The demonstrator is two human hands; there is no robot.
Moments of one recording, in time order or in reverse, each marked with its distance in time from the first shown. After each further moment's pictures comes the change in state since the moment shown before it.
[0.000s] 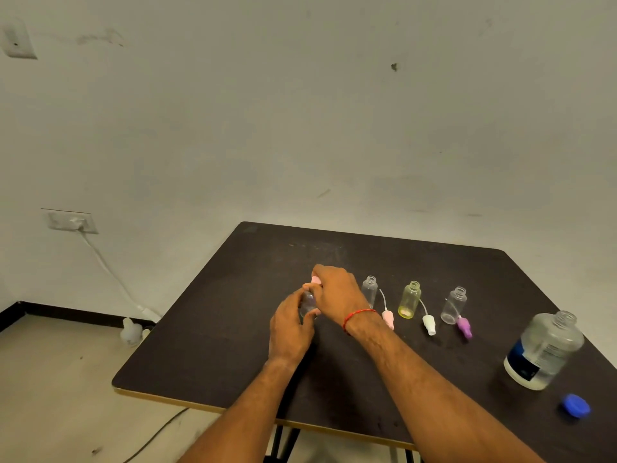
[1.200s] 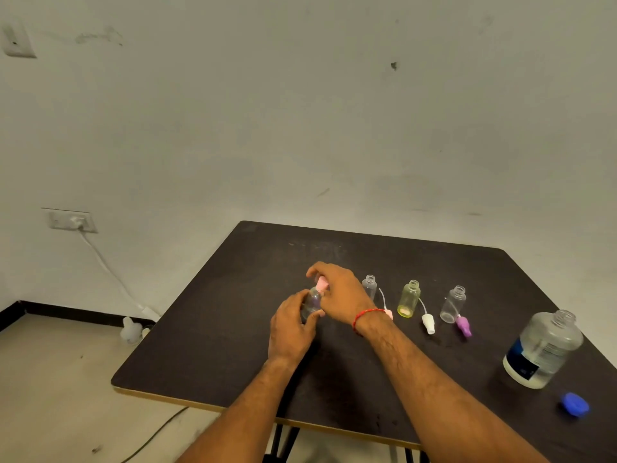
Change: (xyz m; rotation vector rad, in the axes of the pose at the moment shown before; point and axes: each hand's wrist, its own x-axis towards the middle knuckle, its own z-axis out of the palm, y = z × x) left_hand -0.001 0.003 -0.001 0.035 -0.012 0.031; right_hand -0.010 0.014 -0.005 0.256 -0.056 -0.021
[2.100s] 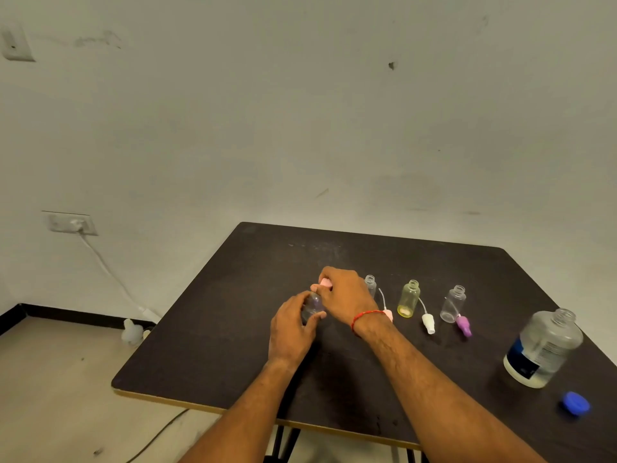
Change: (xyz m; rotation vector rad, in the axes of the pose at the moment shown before) left_hand -0.001 0.005 -0.003 0.025 -0.016 -0.009; right_hand 0.001 0.005 0.003 -0.120 0.066 0.140
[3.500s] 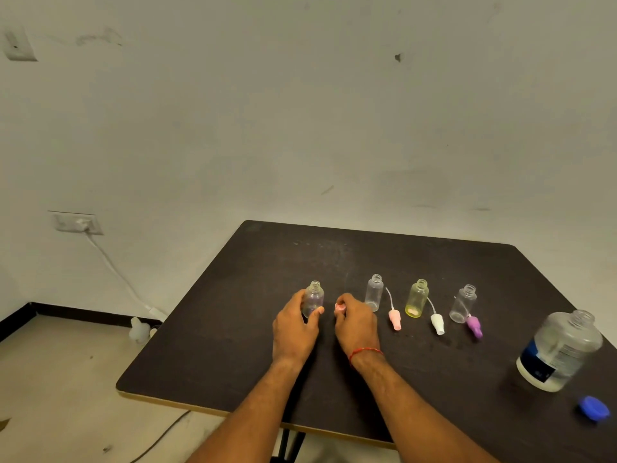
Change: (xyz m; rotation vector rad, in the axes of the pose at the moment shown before) left_hand 0.006 -0.006 0.007 -0.024 0.042 -0.116; right_hand -0.029 0.038 0.062 0.127 0.259 0.159
